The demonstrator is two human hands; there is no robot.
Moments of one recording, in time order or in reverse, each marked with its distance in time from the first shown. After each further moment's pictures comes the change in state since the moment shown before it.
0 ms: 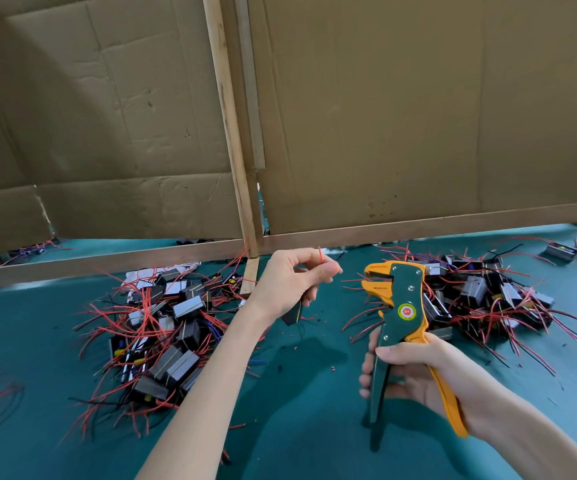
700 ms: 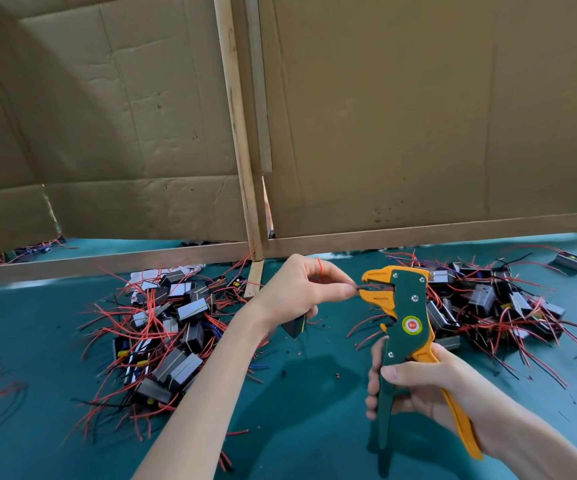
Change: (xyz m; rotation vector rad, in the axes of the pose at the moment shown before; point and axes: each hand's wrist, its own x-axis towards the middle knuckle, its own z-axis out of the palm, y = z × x) left_hand -0.010 0.021 -0.003 0.113 -0.160 -0.105; right_hand -0.008 -0.007 0.014 -0.030 -0.012 0.011
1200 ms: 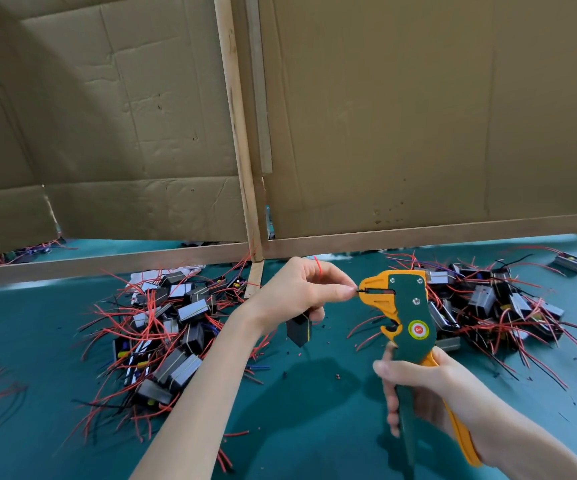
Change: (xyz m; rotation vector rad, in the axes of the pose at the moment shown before) left_hand -0.001 -0.002 -0.004 -0.057 -0.106 0.004; right_hand -0.005 0.007 0.002 -0.131 0.050 0.013
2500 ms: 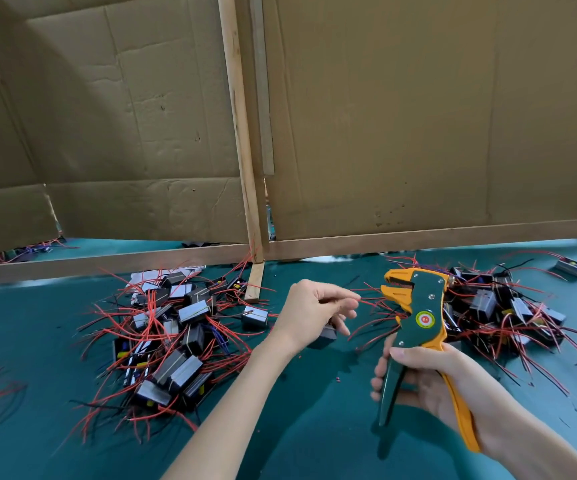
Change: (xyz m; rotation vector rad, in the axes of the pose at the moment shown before) left_hand 0.020 -0.049 0.030 -0.028 0.238 0.062; right_hand 0.016 -0.002 -0.013 0.218 0.090 -0.047
